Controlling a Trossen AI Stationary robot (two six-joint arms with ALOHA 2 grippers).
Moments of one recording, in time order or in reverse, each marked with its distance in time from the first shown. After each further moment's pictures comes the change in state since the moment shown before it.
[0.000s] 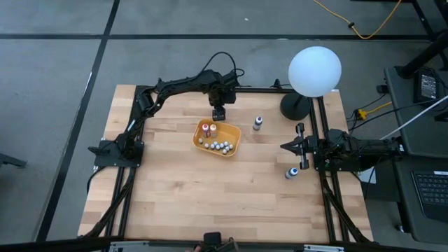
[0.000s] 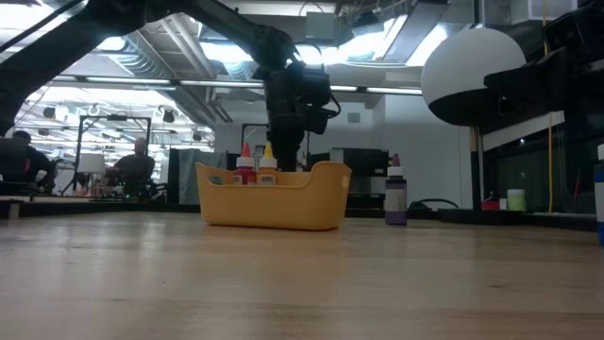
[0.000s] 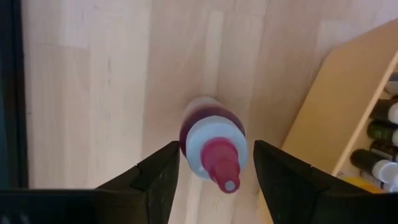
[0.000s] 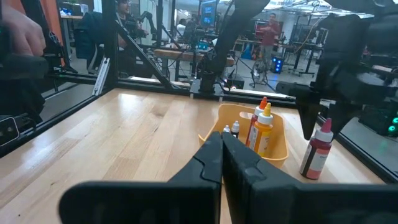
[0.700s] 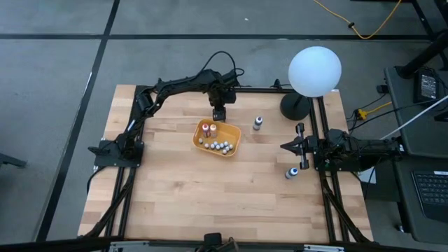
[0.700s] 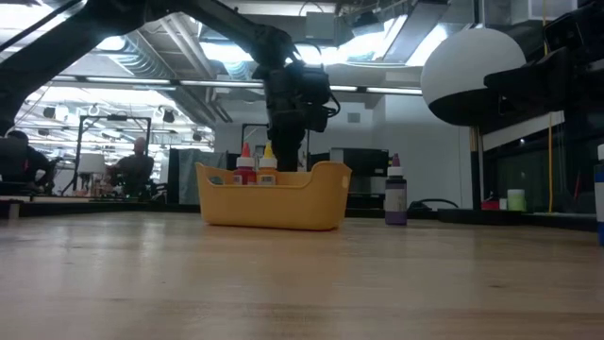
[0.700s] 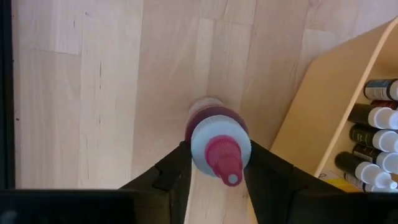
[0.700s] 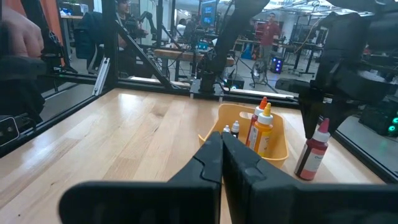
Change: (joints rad) left arm 0.000 -0.003 0.000 0.003 0.047 -0.009; right arm 0.000 0.000 0.000 0.000 0.000 0.000
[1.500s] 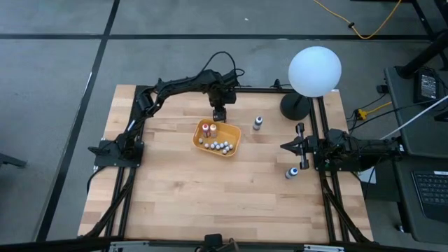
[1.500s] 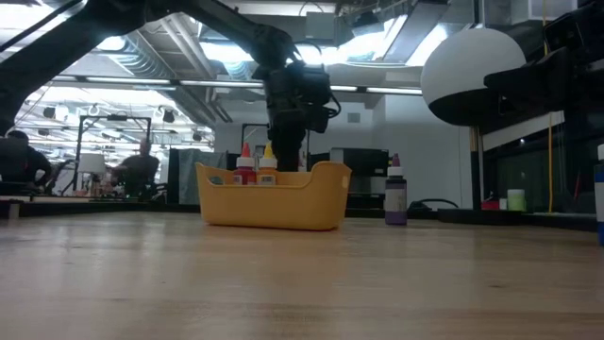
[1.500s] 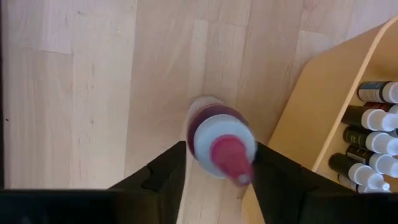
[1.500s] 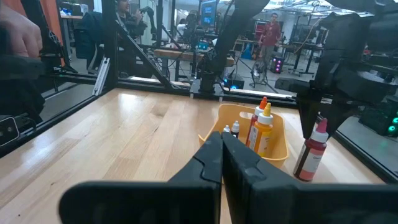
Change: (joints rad) left arm -0.003 0.000 -0.001 -0.001 0.015 -0.012; right arm 0.000 0.000 0.000 0.000 0.000 0.000
